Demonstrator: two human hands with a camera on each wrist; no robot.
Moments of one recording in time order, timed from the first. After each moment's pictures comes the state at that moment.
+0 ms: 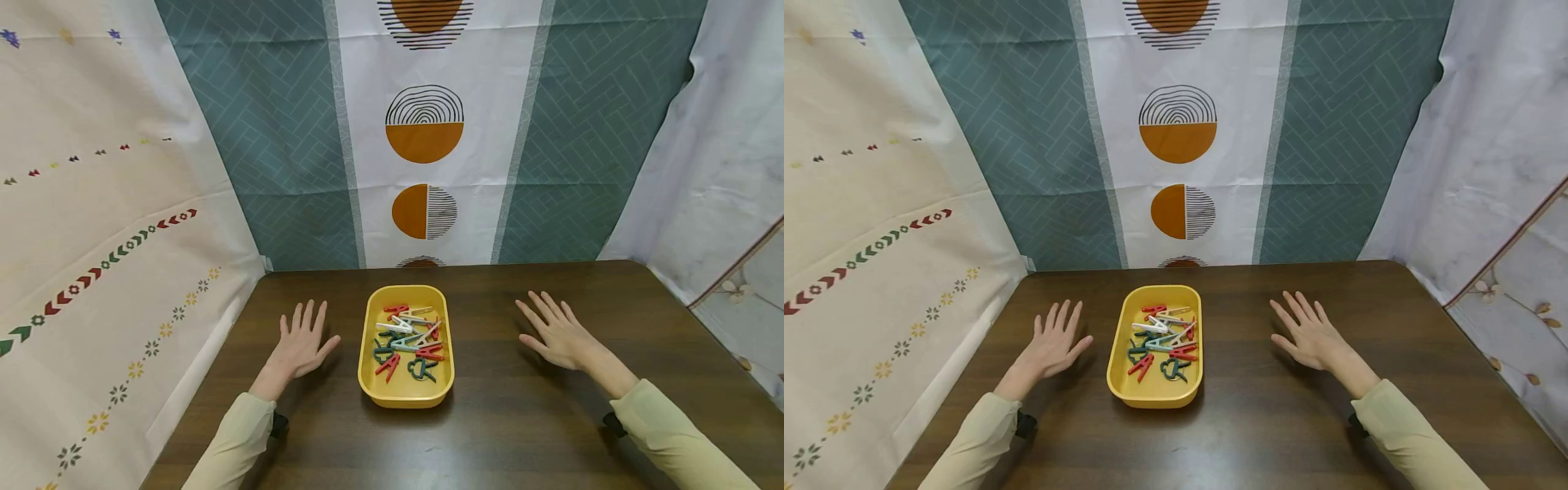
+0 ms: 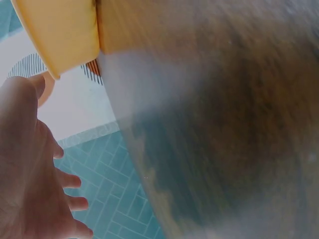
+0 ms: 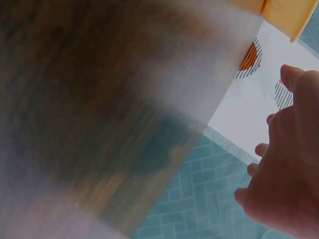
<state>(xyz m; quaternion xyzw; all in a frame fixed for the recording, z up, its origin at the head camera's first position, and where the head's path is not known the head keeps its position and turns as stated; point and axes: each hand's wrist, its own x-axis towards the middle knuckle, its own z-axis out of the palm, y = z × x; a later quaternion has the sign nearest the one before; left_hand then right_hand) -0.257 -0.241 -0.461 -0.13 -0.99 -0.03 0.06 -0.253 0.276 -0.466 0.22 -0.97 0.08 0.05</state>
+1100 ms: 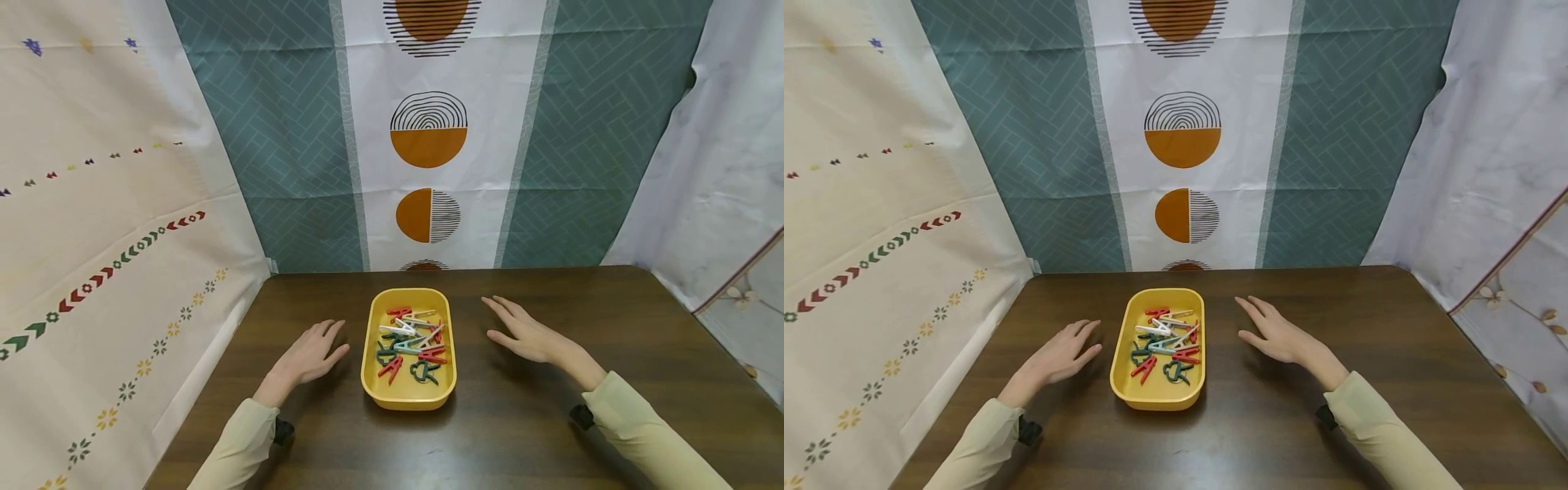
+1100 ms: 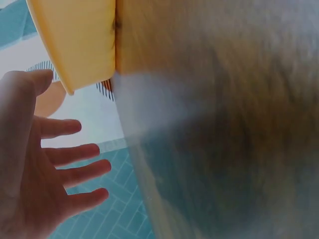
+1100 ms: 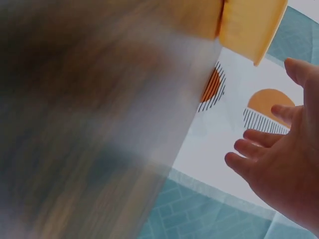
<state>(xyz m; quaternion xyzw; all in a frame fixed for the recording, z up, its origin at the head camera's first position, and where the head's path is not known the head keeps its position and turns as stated) -0.244 -0.230 -0.455 -0.20 -0.97 -0.09 0.03 -0.260 0.220 -0.442 0.27 -0.93 0.24 -0.01</state>
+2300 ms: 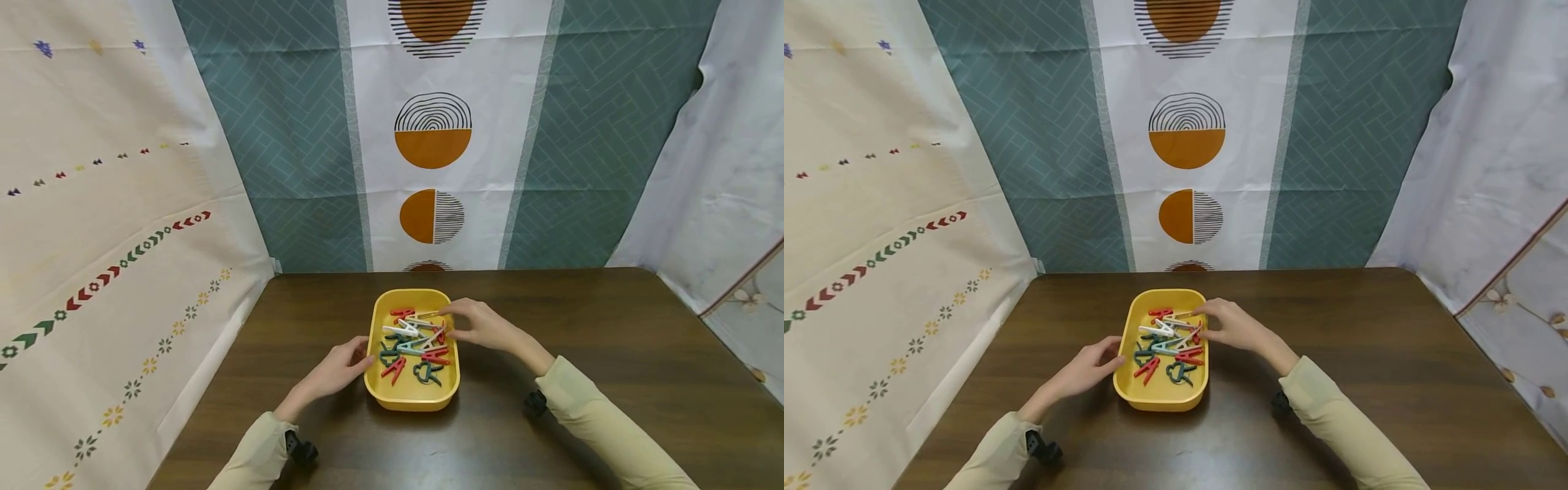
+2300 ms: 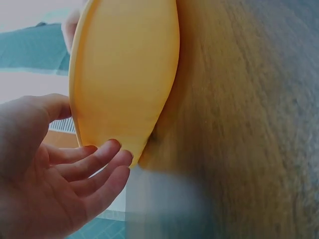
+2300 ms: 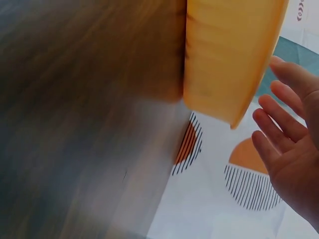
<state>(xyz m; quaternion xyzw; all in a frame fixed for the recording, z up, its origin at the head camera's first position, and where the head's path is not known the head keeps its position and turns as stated) -0.223 -0.185 -0.453 -0.20 -0.91 -0.35 -0.08 -0.292 0.143 -0.436 0.40 -0.87 0.27 0.06</state>
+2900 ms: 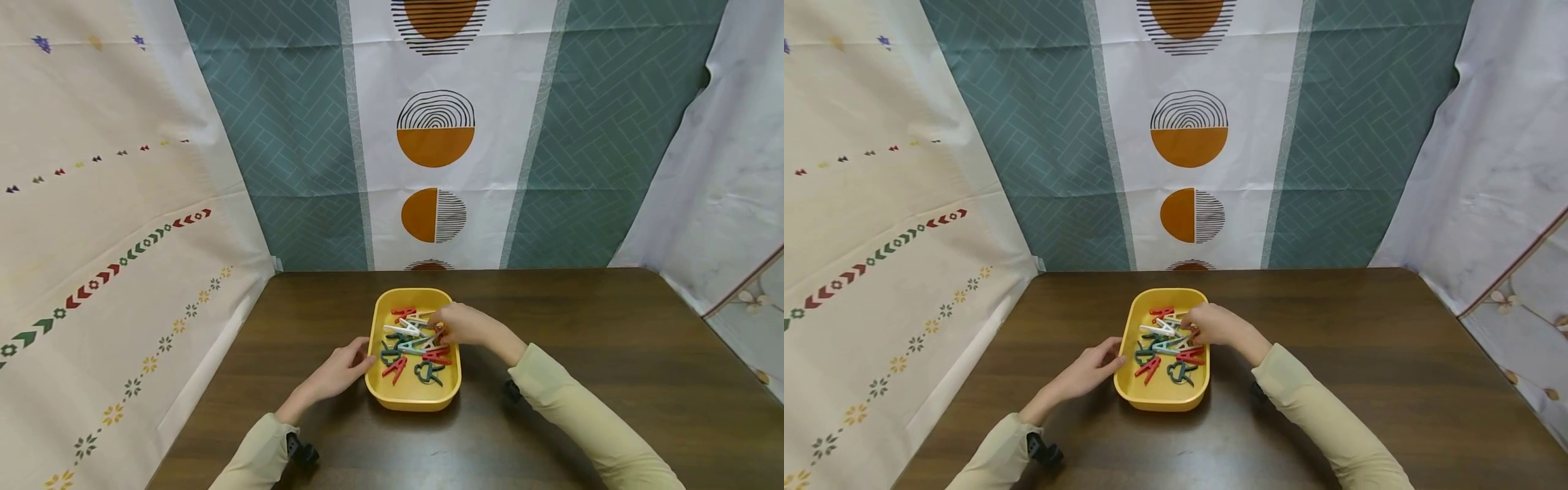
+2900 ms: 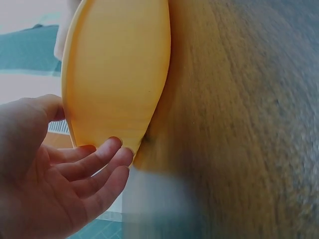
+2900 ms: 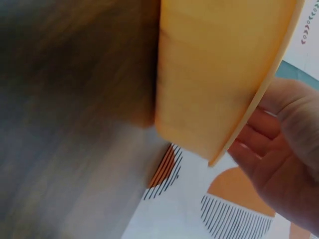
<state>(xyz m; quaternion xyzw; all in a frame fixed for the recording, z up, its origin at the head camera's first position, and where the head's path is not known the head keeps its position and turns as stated) -0.221 -0.183 -0.454 -0.19 -0.91 -0.35 -0.08 -0.299 0.100 -0.416 0.42 -0.90 0.14 -0.07</state>
